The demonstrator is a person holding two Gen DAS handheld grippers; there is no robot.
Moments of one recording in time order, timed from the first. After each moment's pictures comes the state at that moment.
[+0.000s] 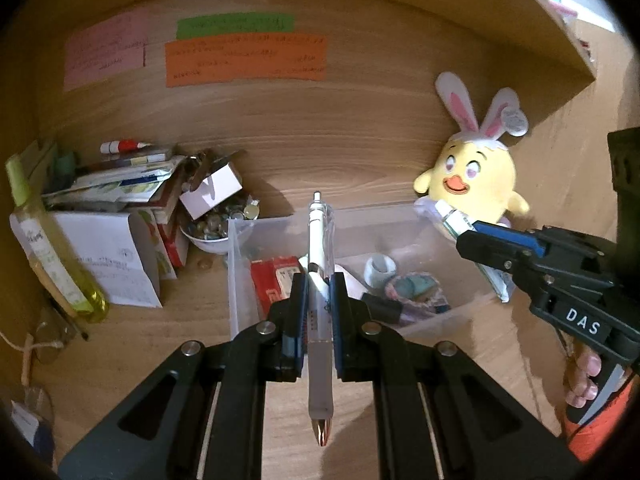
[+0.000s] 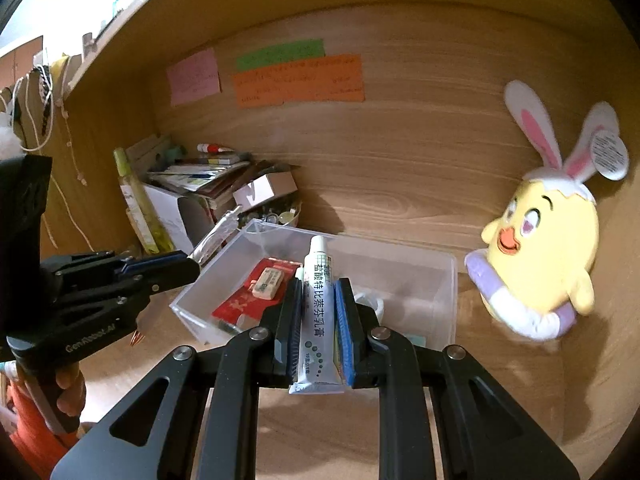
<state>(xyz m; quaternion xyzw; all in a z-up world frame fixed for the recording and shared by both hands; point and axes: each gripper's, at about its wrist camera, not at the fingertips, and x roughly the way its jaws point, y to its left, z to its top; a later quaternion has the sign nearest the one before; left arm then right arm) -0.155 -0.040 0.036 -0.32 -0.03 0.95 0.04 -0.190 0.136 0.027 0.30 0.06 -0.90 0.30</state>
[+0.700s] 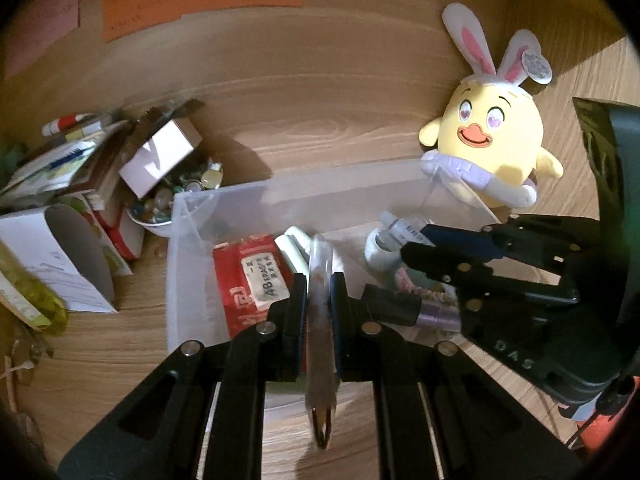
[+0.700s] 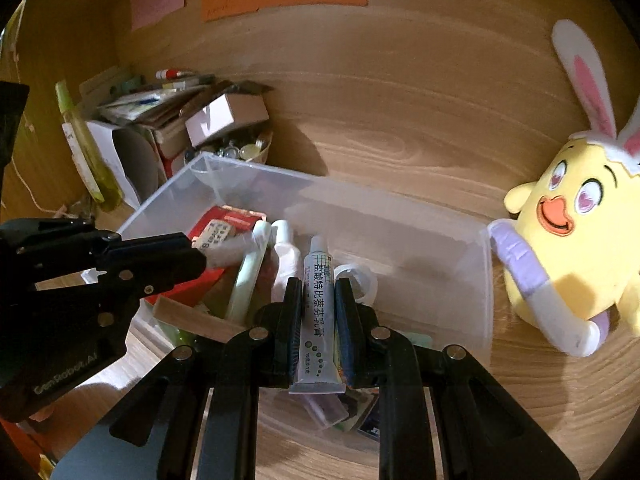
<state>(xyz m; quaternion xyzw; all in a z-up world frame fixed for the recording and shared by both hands) -0.216 -0.021 -0.011 -0.39 -0.01 0.92 0.07 -0.247 0.109 -0.037 0.38 0.12 -0.87 0.28</state>
